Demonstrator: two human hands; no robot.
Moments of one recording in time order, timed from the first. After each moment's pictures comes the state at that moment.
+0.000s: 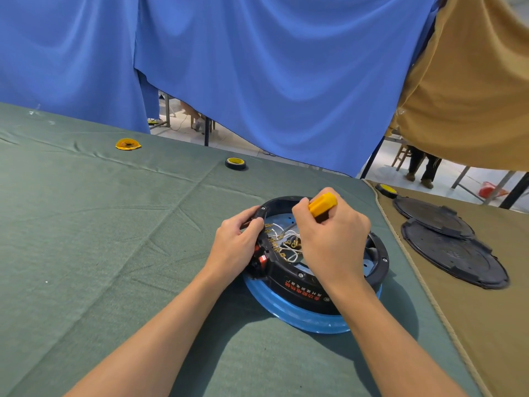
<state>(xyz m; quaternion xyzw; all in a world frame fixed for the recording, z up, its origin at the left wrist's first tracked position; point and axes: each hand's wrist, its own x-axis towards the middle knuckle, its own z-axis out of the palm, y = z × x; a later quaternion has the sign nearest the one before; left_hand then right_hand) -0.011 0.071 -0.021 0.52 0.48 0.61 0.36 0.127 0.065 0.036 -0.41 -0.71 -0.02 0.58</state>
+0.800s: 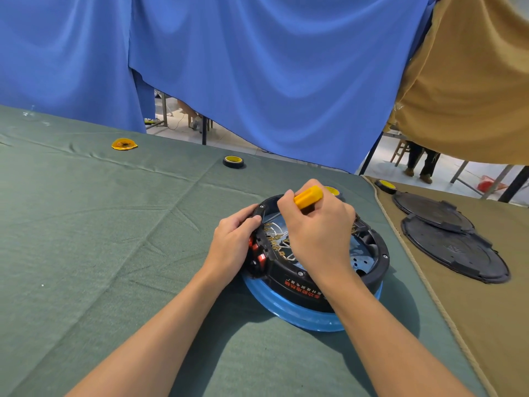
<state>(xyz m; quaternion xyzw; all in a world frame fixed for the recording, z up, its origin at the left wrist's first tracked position) -0.013 0.070 -0.019 0.50 0.45 0.62 0.40 0.114 0.069 0.038 -0.37 -0.71 0.02 0.59</state>
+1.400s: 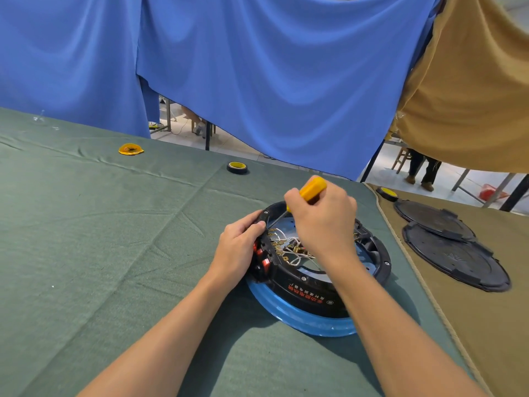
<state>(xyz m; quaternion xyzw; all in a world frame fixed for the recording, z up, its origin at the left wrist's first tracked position) -0.013 0.067 -0.019 0.51 0.45 0.61 0.41 0.109 0.076 0.060 -0.45 -0.71 0.07 0.54</state>
